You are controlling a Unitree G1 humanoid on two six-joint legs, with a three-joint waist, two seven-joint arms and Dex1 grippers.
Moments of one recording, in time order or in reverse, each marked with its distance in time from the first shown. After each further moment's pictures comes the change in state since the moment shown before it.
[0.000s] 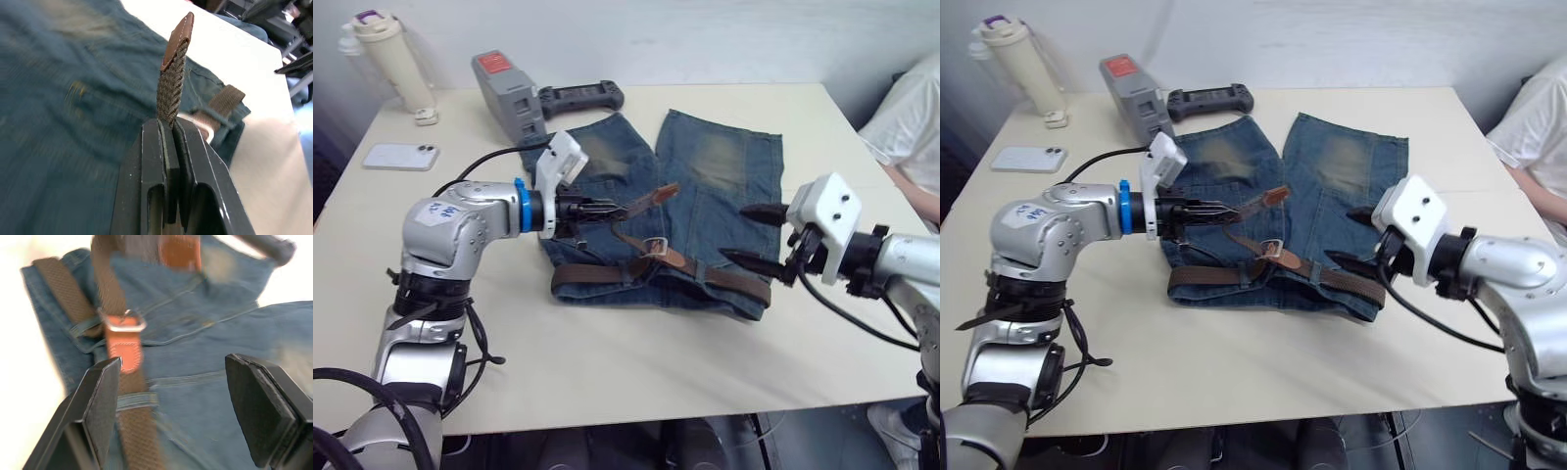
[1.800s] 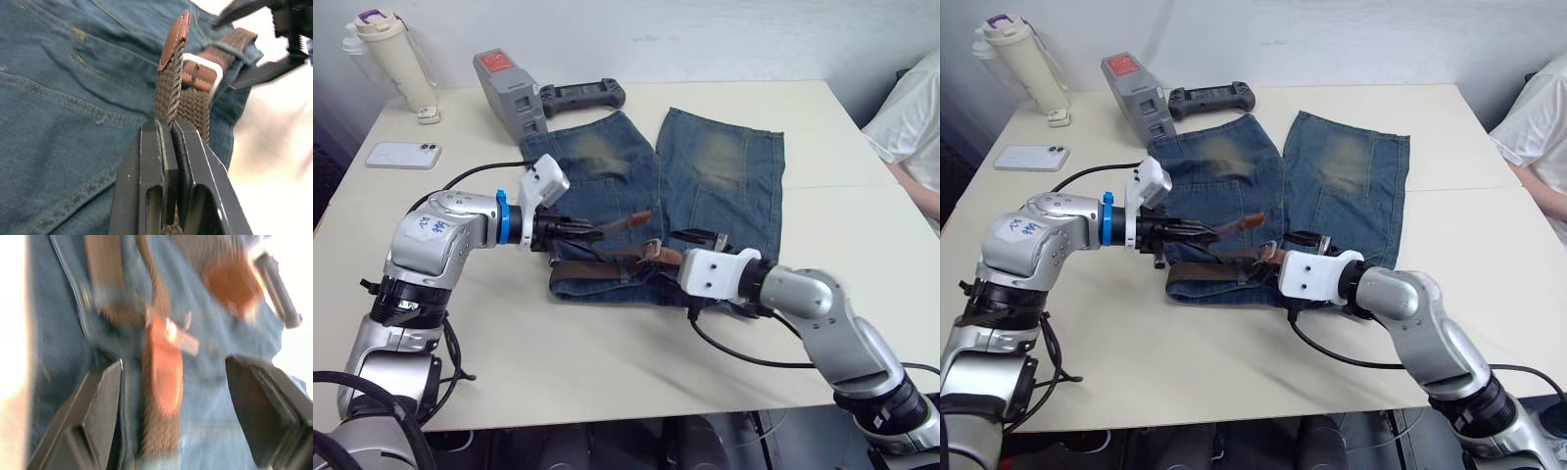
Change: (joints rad) left arm 0.000 0.042 -0.027 0.116 0.087 -0.135 -0.100; right arm -0.089 0.149 0.406 0.040 -0.572 -0.390 -0.056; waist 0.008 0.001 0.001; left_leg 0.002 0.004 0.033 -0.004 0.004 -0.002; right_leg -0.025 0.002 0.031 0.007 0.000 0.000
